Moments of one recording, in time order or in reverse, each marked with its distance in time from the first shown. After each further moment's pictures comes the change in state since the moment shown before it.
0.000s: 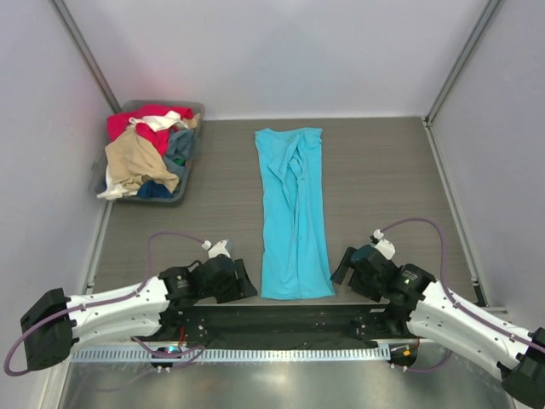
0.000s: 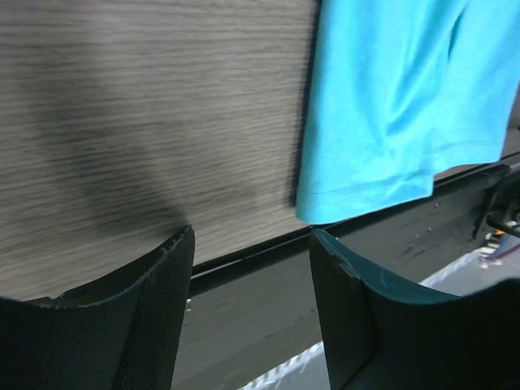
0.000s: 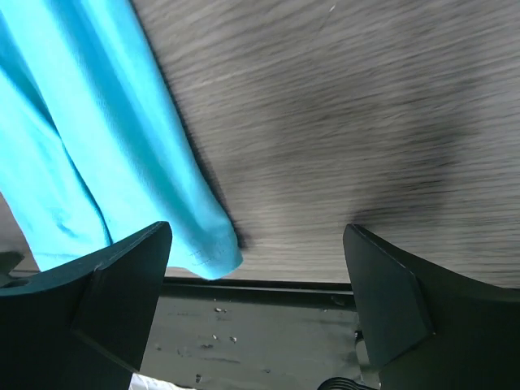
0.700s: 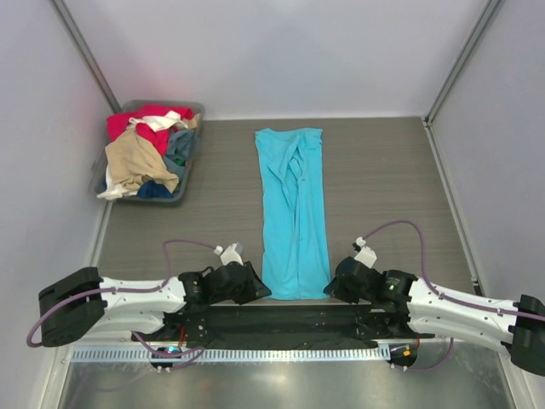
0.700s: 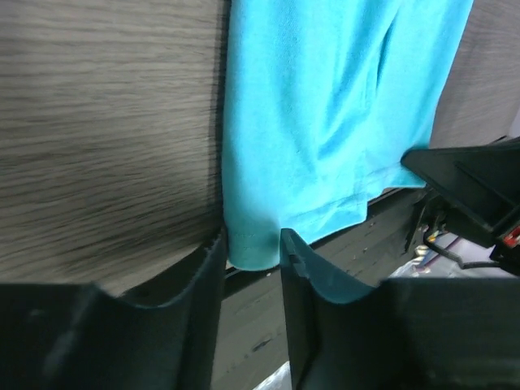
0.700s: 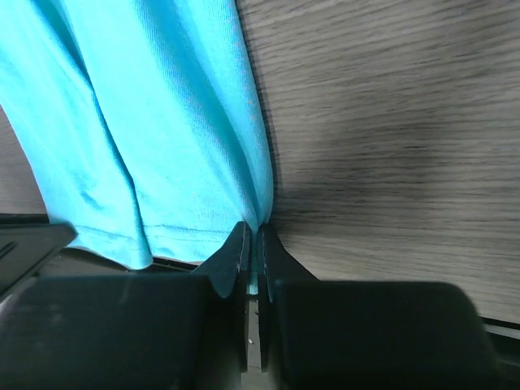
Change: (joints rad) left arm -0.106 0.217 -0.075 0.423 -0.057 -0.183; right arm 0.257 0.137 -0.080 0.272 0.030 0.188
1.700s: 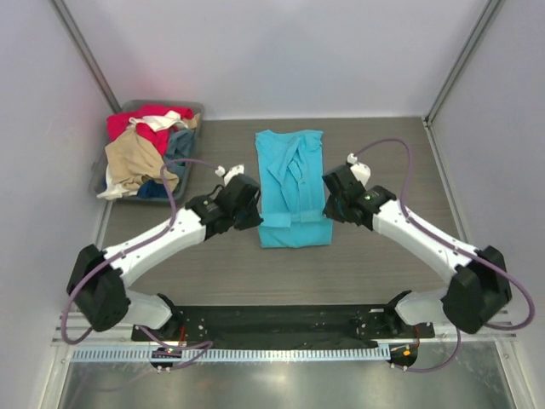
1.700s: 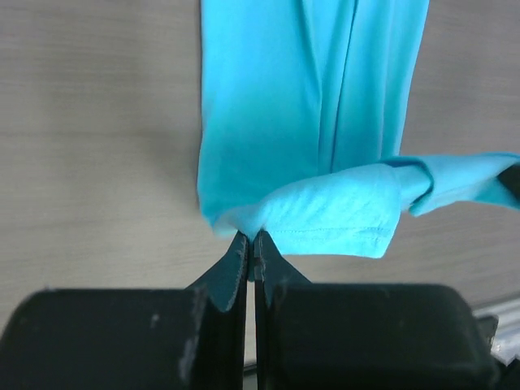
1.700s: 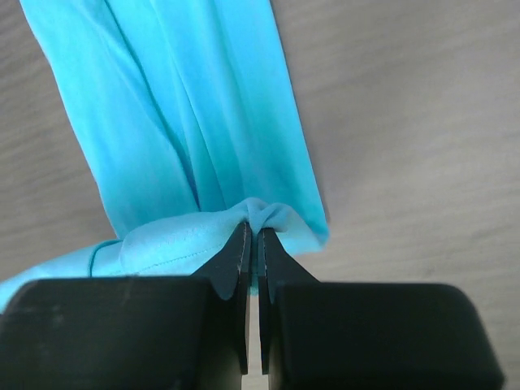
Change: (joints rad) left arm 0.366 0.241 0.753 -0.599 -0.080 0.448; right arm -0.425 0.520 0.725 -0.169 0.116 -0.443
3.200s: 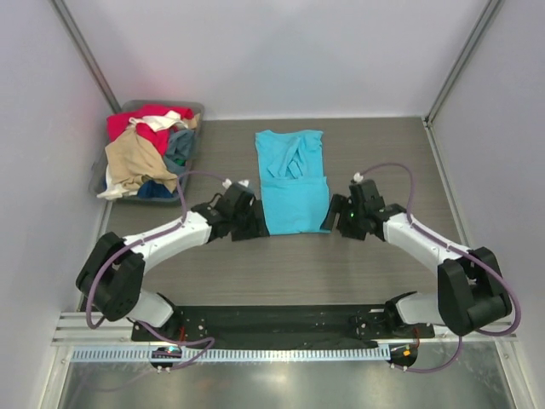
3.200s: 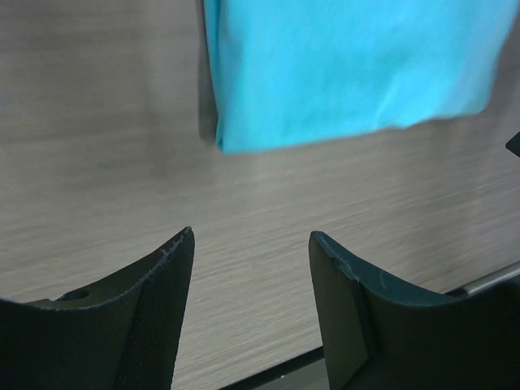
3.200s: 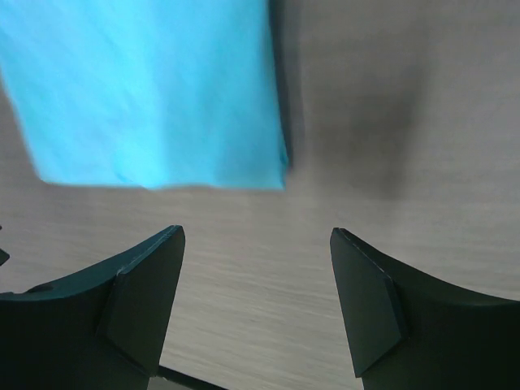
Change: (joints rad) left arm 0.151 0.145 -0.049 0.152 0.230 0.175; right arm -0.293 0.055 -0.198 0.309 -0.426 -0.294
